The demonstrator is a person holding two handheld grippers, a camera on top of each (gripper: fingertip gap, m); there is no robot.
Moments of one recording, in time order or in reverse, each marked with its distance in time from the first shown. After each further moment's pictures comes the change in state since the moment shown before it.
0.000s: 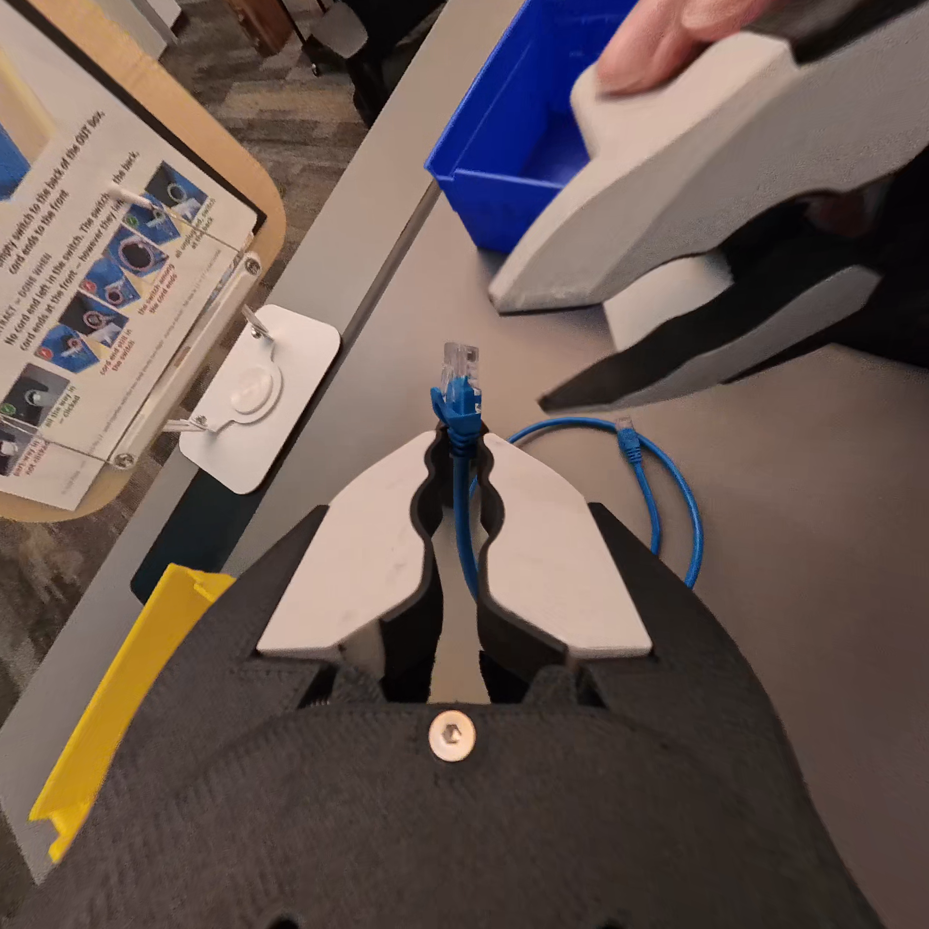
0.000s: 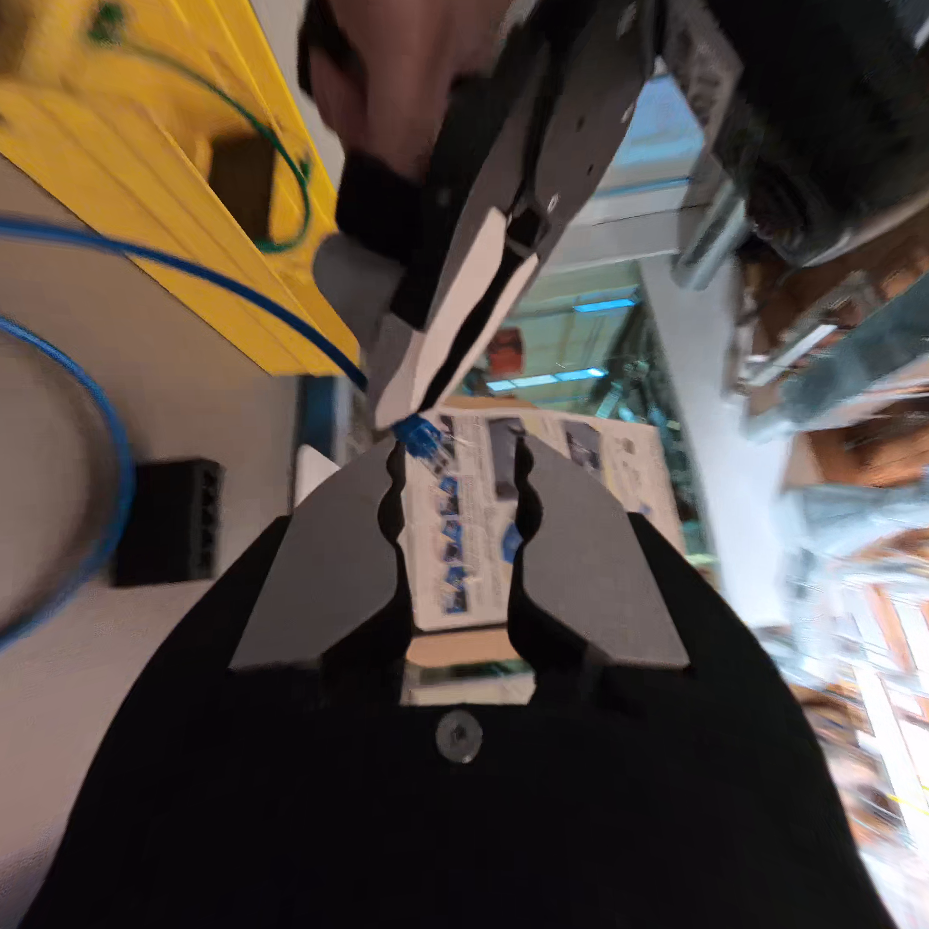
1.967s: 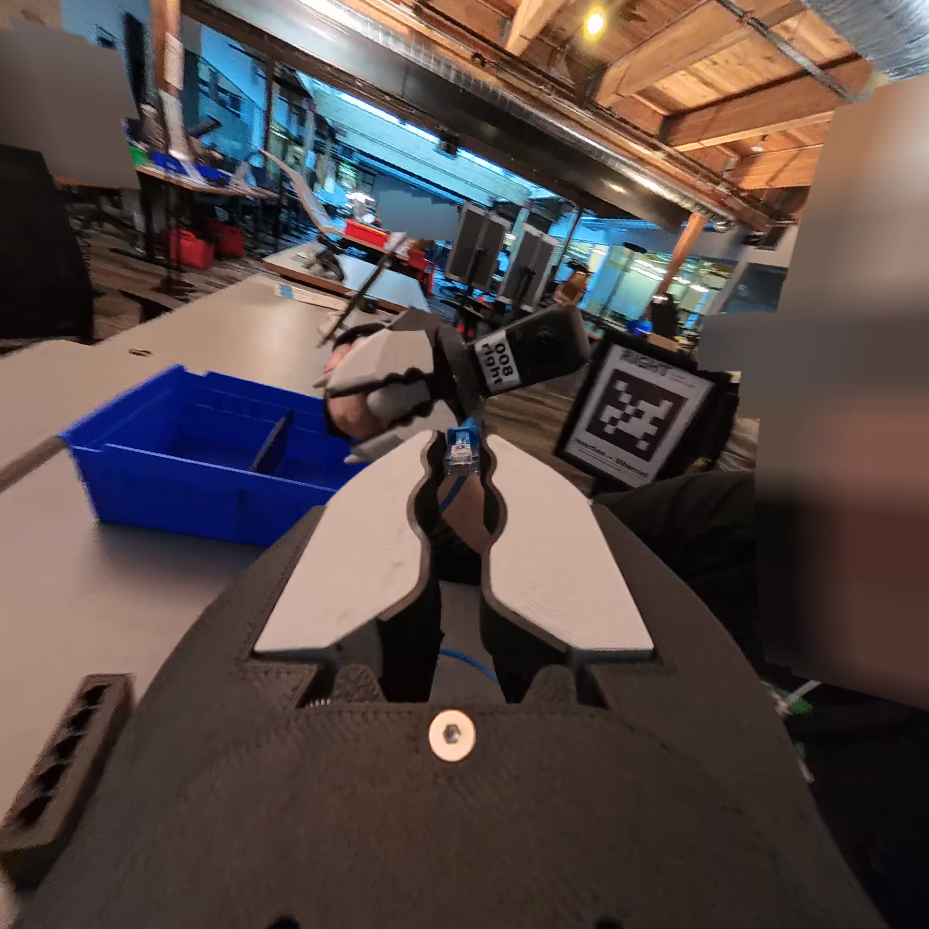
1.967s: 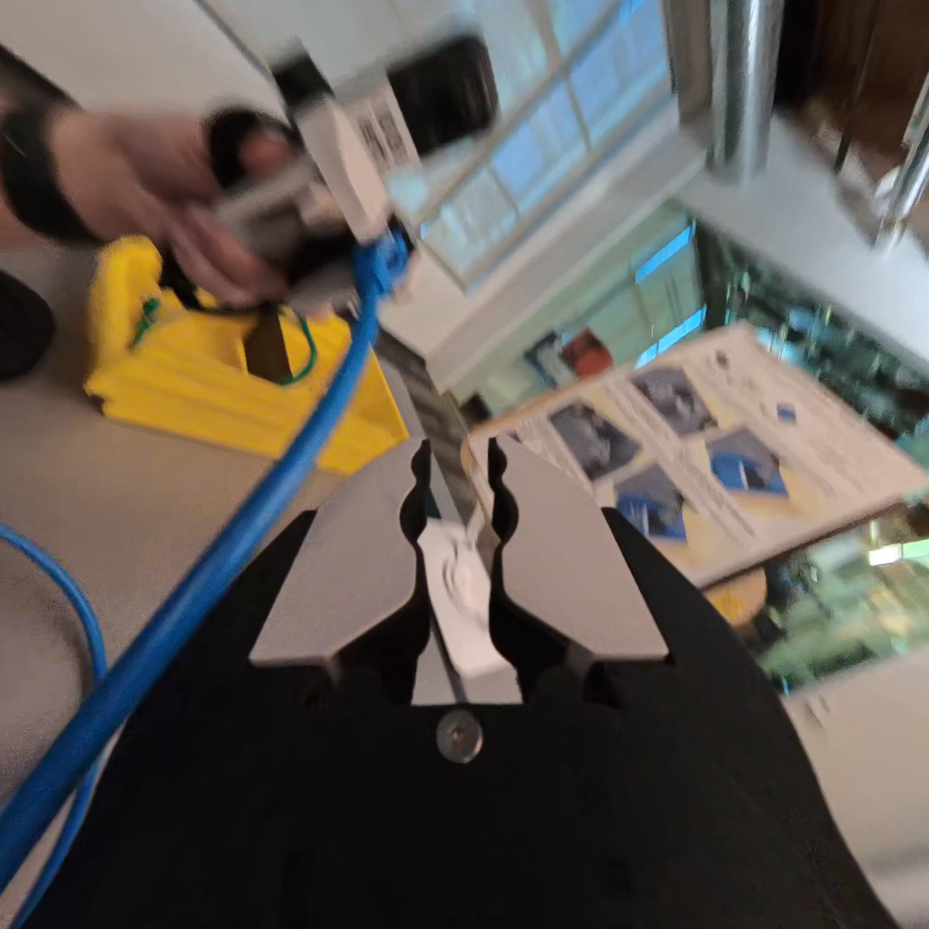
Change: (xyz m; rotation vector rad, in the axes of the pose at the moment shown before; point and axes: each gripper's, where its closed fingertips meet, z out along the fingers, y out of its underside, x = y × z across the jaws) left arm 0.022 -0.060 -0.083 0.731 0.865 -0.402; right arm 0.029 0.027 -0.013 0.126 -0.037 0.604
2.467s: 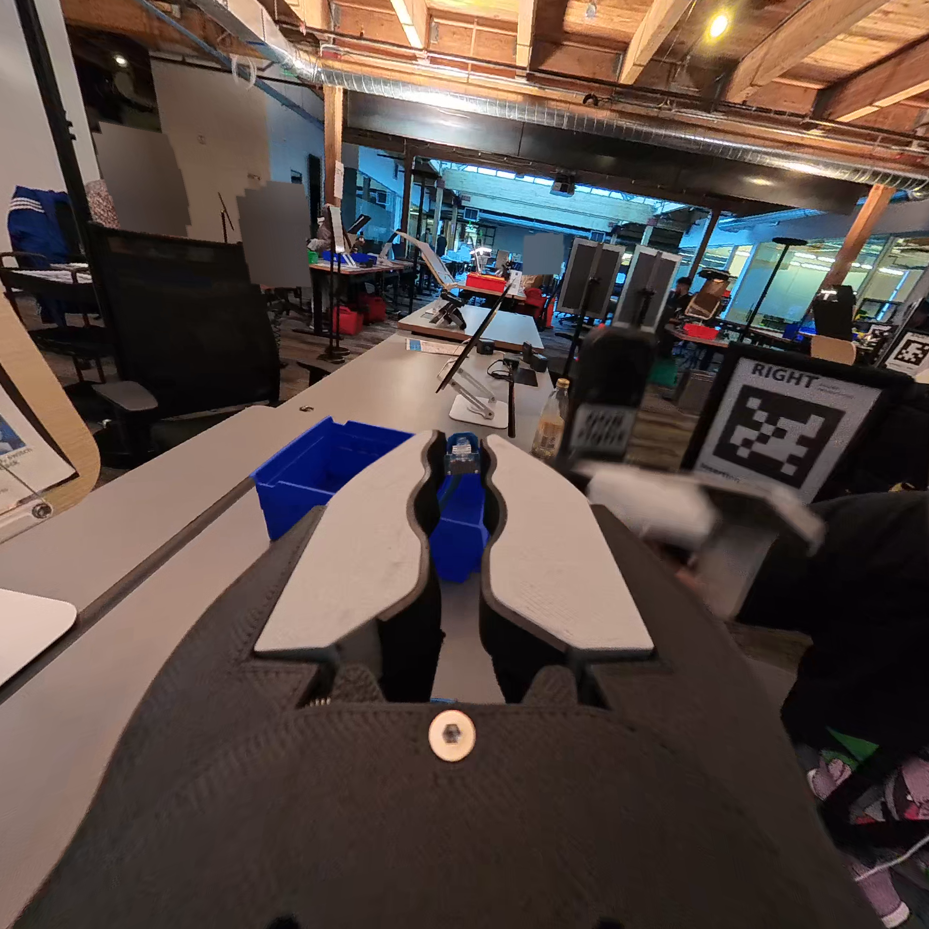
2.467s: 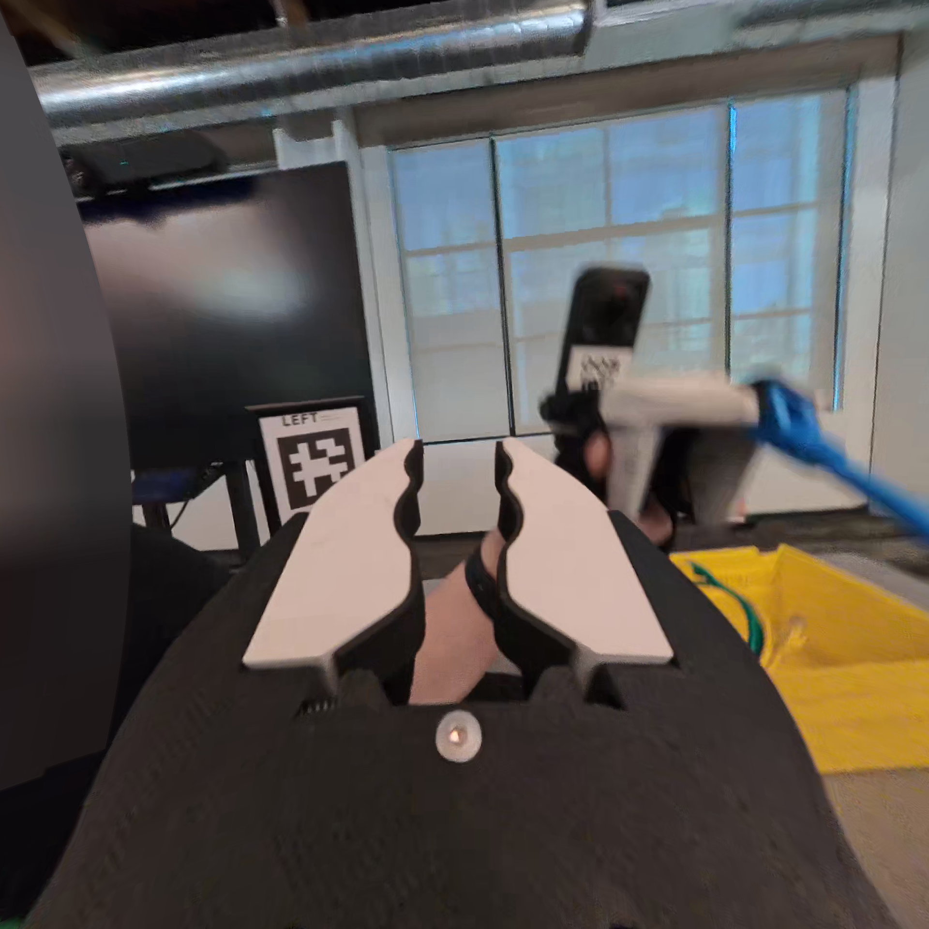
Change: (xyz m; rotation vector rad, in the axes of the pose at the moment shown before) left arm -0.007 -0.027 -0.022 0.078 -0.227 0.185; right arm -0.076 -0.141 0.015 0.591 -0.412 1.038
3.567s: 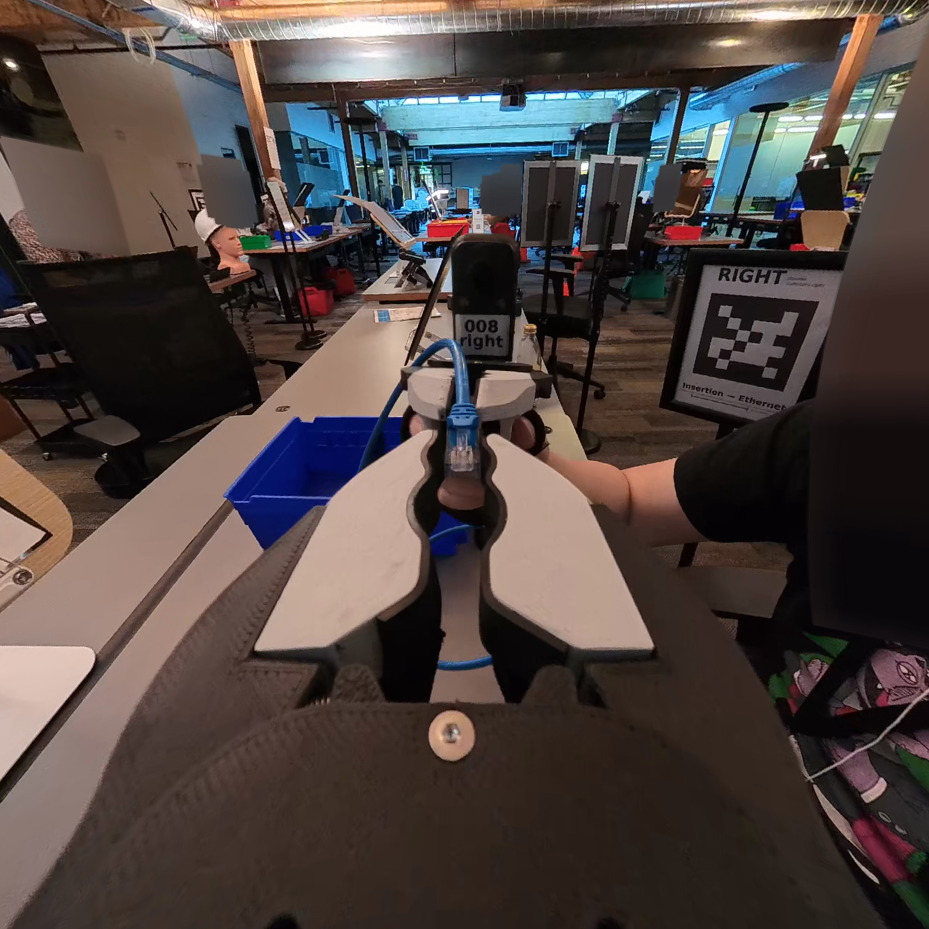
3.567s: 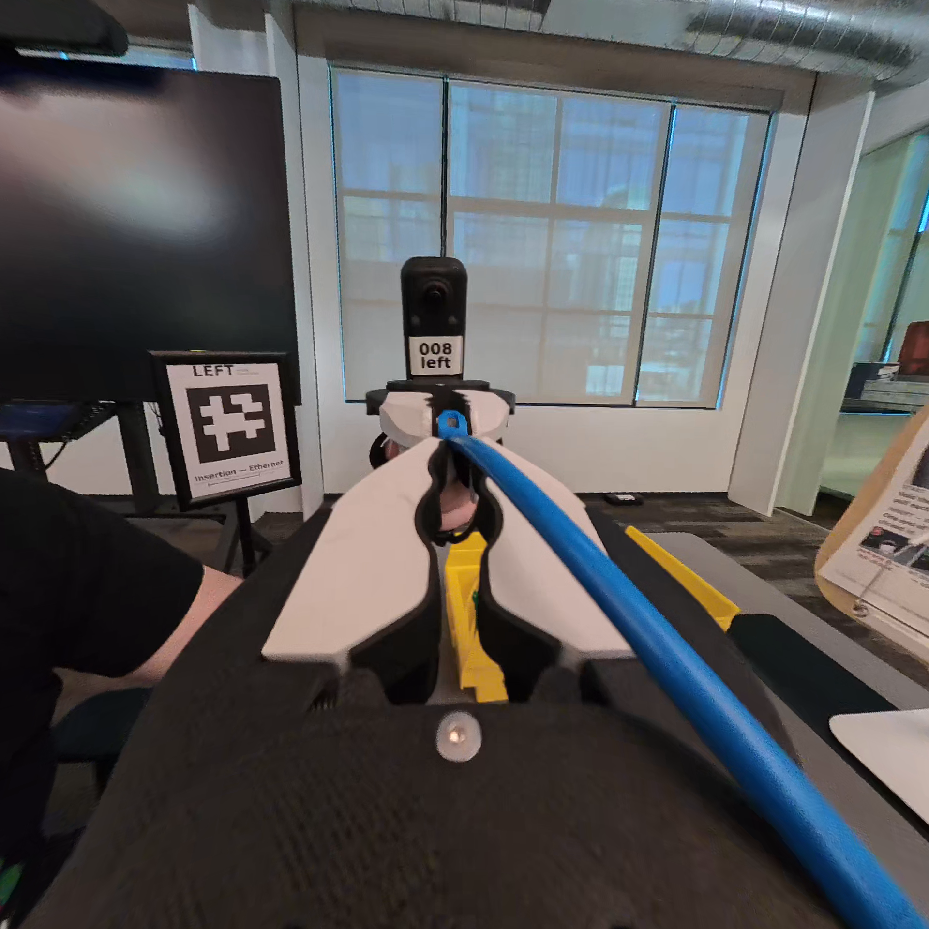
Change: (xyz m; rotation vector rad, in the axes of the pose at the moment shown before) left arm 0.049 0.004 0.004 -0.113 0.087 0.178; right arm 0.042 -0.041 -0.044 -0.096 0.107 -0.177
